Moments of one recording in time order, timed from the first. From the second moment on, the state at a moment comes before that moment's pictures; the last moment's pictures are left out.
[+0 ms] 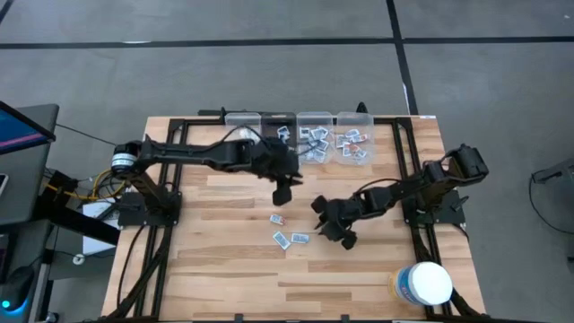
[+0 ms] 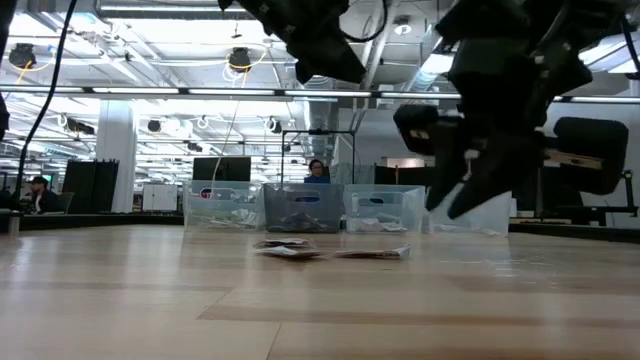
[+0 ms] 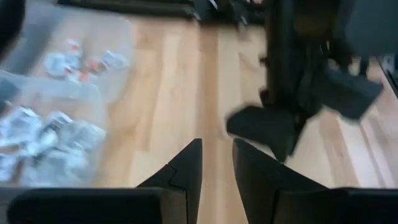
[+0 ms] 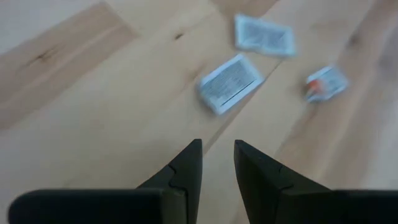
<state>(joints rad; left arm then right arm) 0.07 1.51 1.36 -0.34 0.07 0.04 0.22 1.58 0.67 0.05 -0.08 -0.59</state>
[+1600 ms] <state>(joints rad) -0.16 1.13 0.75 -0.38 -0.19 -0.29 0.21 1.77 1.04 -0.31 0.03 -0.59</state>
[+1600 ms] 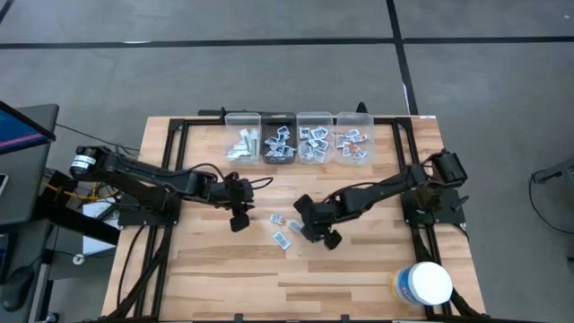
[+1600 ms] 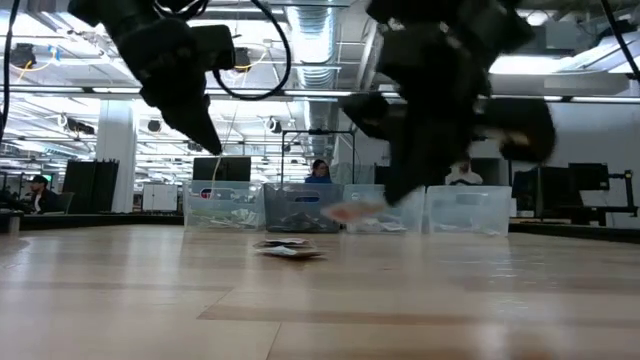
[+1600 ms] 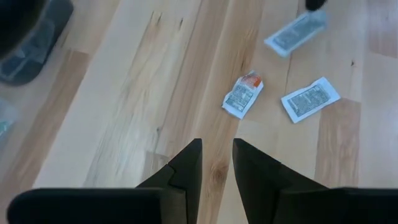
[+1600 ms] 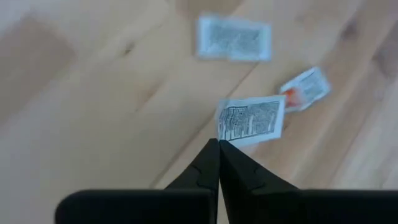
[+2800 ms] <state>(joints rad) -0.23 1.12 0.68 -0.19 -0.19 -0.40 -0.22 1.55 1.26 -0.80 0.21 0.05</state>
